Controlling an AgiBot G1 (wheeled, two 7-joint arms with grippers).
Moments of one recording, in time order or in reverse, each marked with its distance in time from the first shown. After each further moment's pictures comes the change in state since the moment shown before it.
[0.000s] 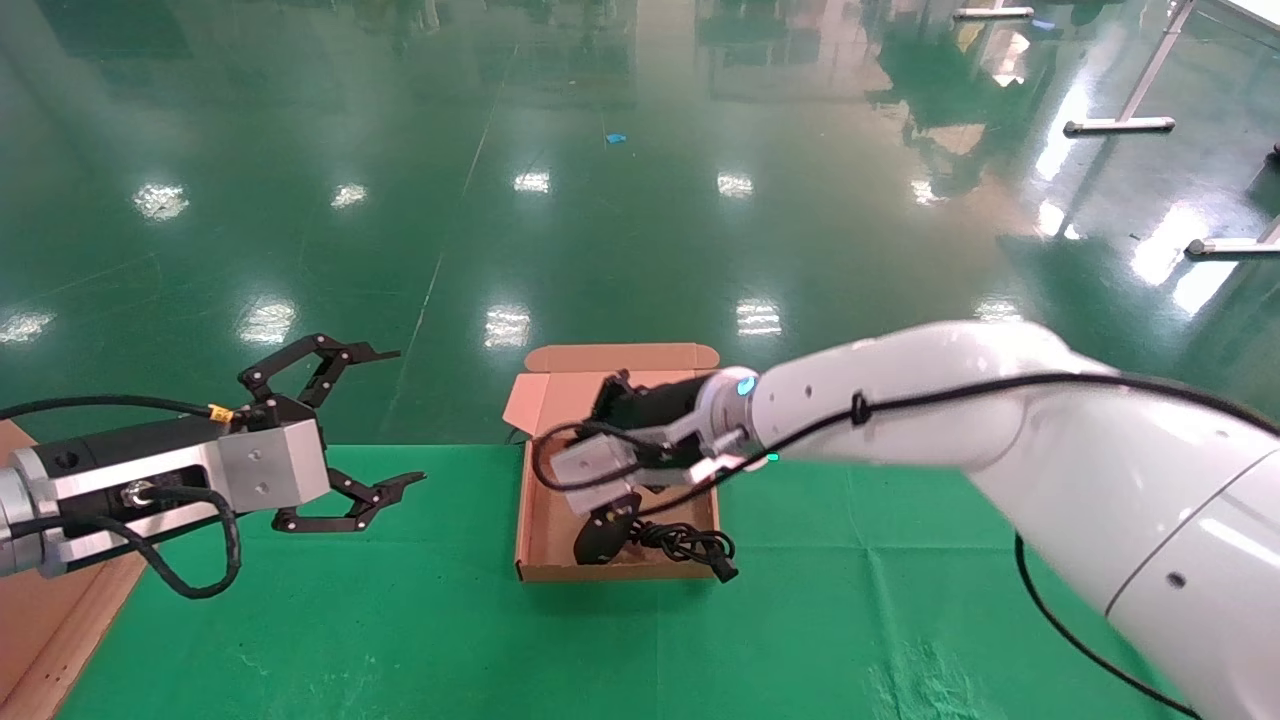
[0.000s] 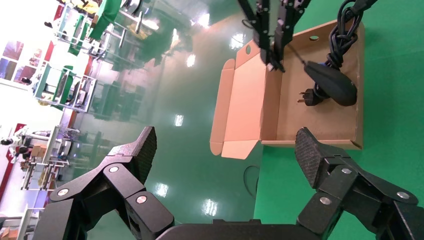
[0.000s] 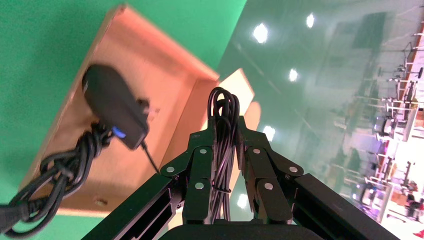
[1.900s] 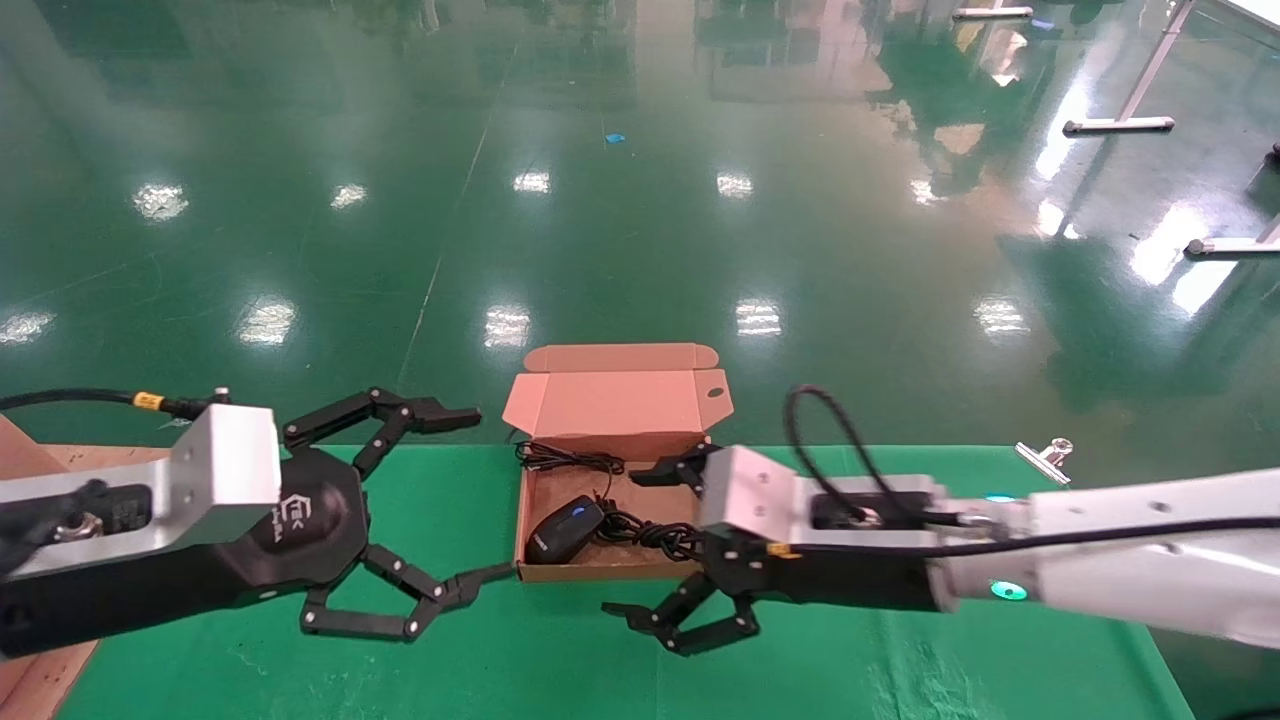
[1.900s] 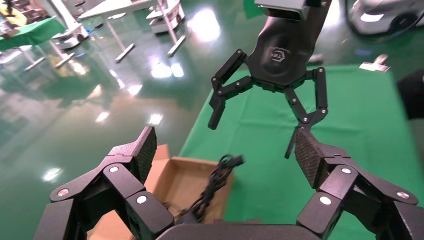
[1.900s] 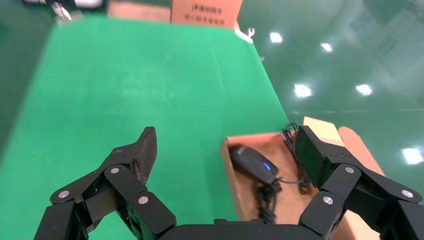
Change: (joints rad) left arm 0.140 0.047 -0.325 0.000 -0.157 0.474 -0.398; right arm -0.362 0.415 0.496 0.305 0.485 -0.386 0.284
